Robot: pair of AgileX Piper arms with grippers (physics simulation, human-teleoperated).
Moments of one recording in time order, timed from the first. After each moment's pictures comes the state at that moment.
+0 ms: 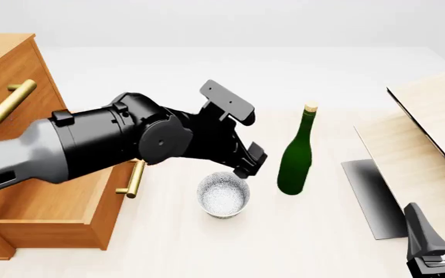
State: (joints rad) left arm -0.82 1.60 -1.27 0.44 0.04; right arm 0.00 0.03 -0.01 -0.02 0.00
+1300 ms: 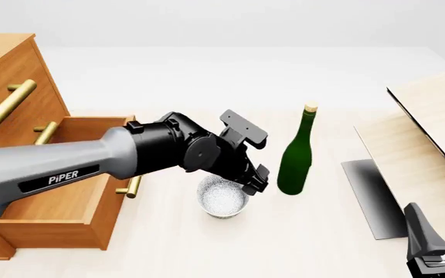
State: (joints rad) left arm -0.81 1.81 -1.33 0.48 0.01; right arm 0.00 0.03 -0.01 -0.02 0.00
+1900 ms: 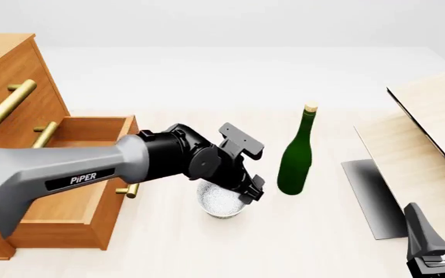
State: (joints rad) left arm -0.80 1.87 -1.30 0.46 0.00; right arm 0.00 0.03 -0.01 -0.02 0.00
